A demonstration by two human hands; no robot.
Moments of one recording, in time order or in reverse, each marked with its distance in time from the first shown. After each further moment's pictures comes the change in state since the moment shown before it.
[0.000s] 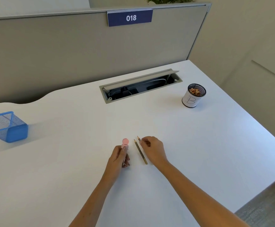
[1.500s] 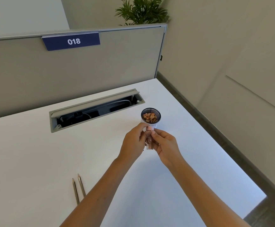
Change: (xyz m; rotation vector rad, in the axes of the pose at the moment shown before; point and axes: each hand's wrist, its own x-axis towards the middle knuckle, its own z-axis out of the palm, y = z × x) left_hand 0.116 0.157 0.271 0.427 -0.064 0.577; right_hand 0.105 0.067 -0.251 1.092 -0.064 0.066
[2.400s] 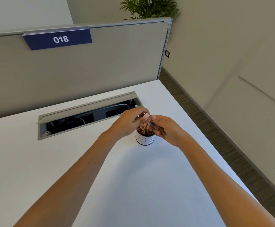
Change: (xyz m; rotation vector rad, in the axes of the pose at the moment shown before) left_hand 0.135 -0.016 -0.007 0.179 -0.220 0.176; right_hand 0.126 -0.067 -0.035 -0.410 -0.371 0.111
